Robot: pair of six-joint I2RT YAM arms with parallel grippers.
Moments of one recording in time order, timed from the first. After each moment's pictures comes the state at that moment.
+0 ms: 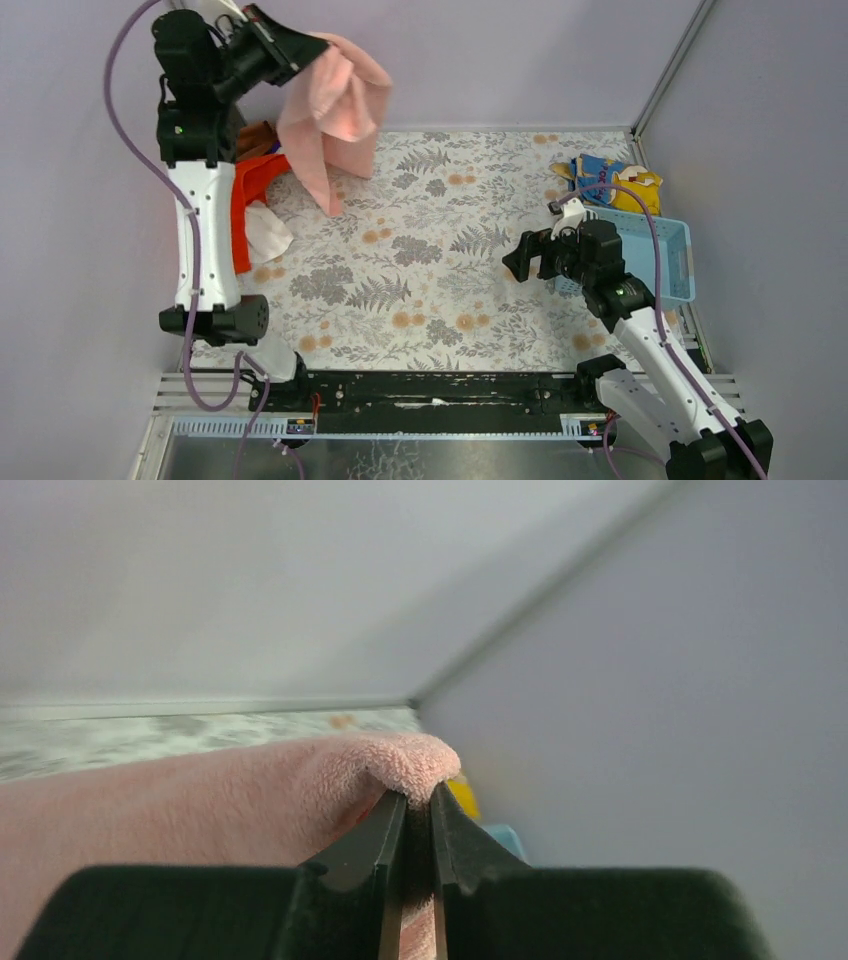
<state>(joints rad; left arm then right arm) 0.13 1.66 2.29 -0.61 0.57 -0.74 0.29 0.82 0.61 -0.29 -0.32 0.19</state>
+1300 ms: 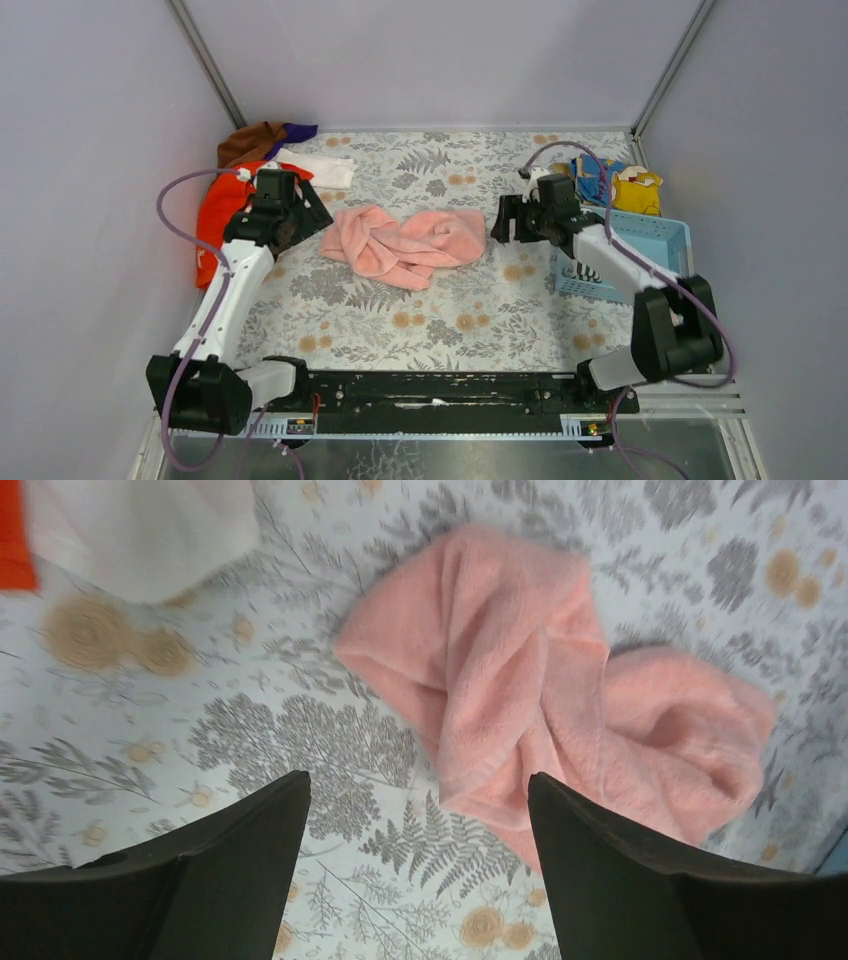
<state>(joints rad) -0.09 1.15 1.10 -0.75 -0.16 -0.59 0.30 1.37 0.86 -0.26 -0.24 0.24</state>
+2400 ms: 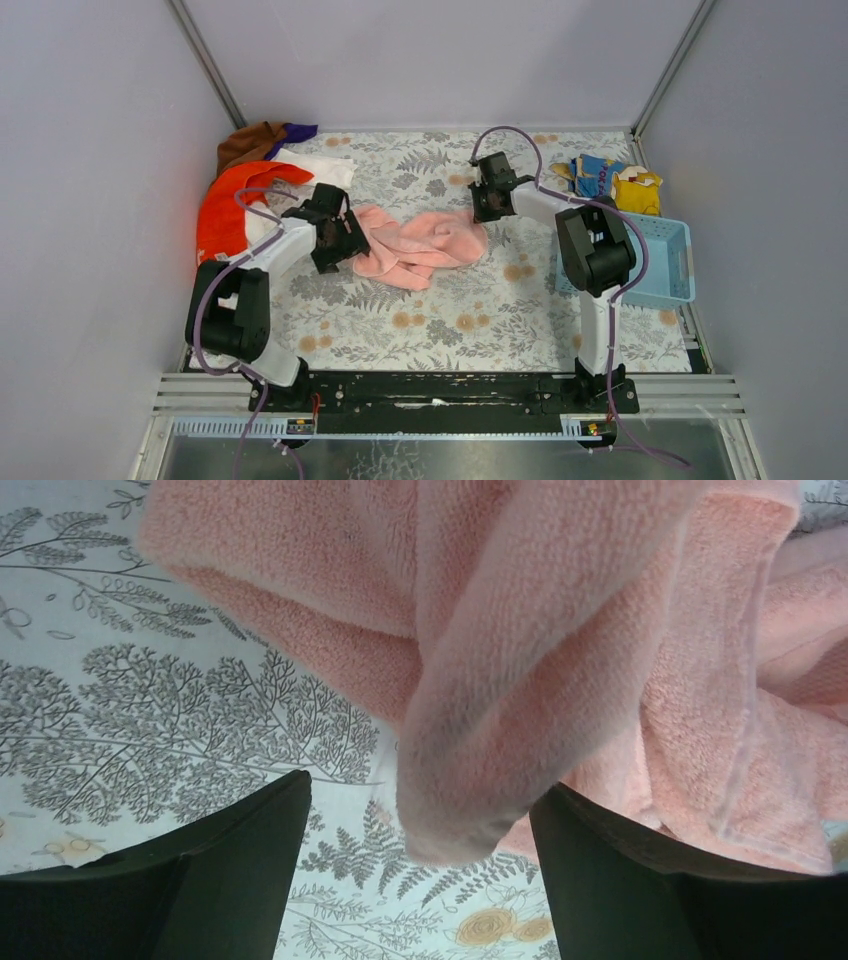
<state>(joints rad) -0.21 1.53 0.96 -0.59 0.02 -0.70 0.41 2.09 1.44 -0.32 -0.06 0.19</state>
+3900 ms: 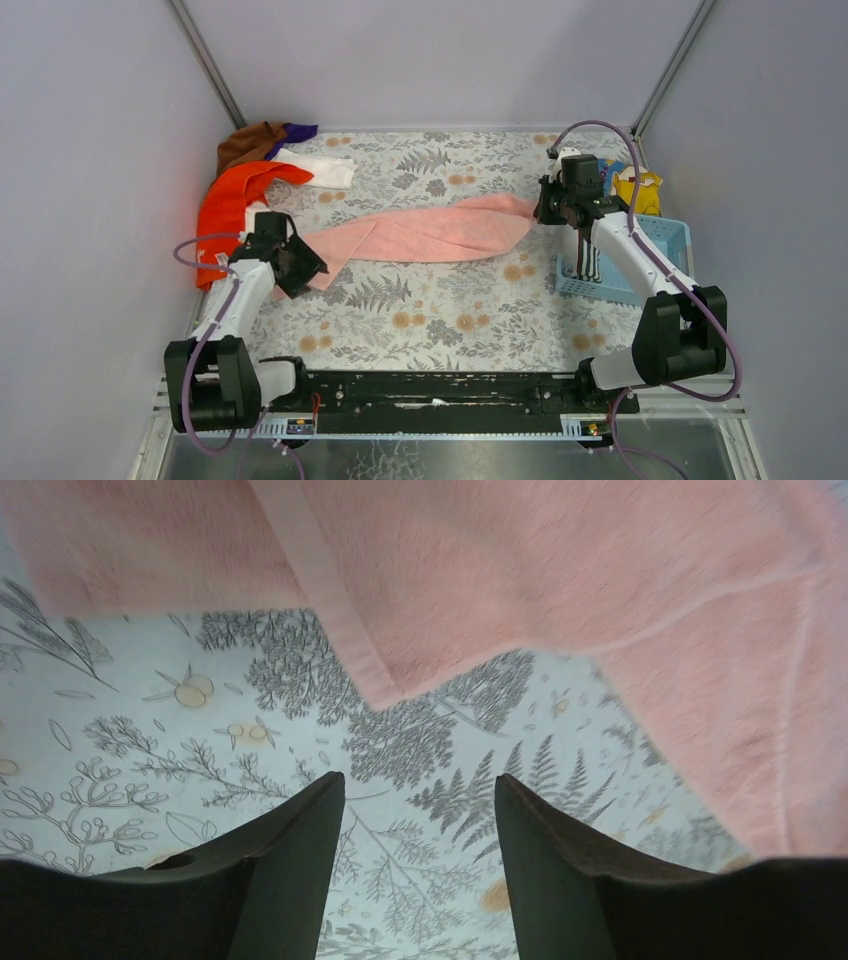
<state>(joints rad) 0.11 1.18 0.75 -0.66 0.09 -0.72 0.18 1.43 1.07 -0.43 -0.06 0.17</state>
